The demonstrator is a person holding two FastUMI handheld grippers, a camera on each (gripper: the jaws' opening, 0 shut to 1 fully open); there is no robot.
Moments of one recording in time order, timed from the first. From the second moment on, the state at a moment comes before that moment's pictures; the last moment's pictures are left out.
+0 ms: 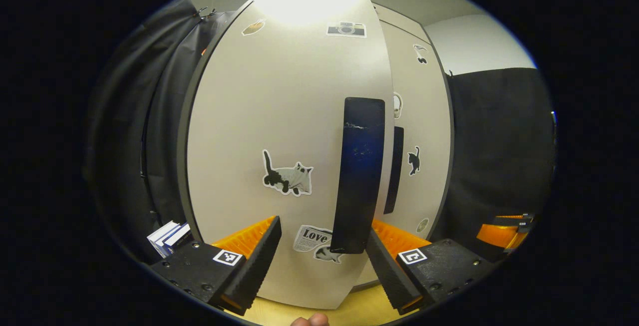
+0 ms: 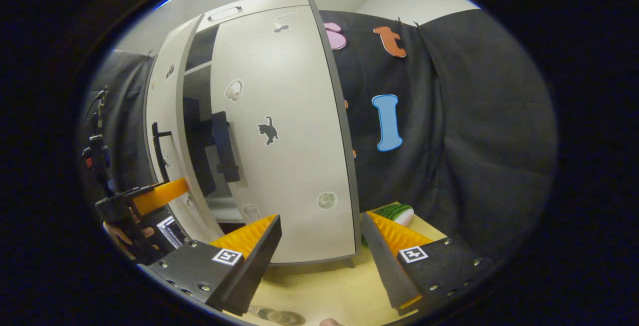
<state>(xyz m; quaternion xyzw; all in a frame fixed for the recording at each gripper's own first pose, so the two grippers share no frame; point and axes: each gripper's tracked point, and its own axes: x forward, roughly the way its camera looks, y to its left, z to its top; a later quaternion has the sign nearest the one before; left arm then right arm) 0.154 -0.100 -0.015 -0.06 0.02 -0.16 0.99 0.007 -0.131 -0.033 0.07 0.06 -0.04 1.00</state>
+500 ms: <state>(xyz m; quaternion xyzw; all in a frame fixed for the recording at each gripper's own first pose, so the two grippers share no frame) 0.190 -0.110 -0.018 -0.03 0.02 -0.08 1.00 -0.010 -0.127 -0.045 0.06 0.07 -0.03 1.00</state>
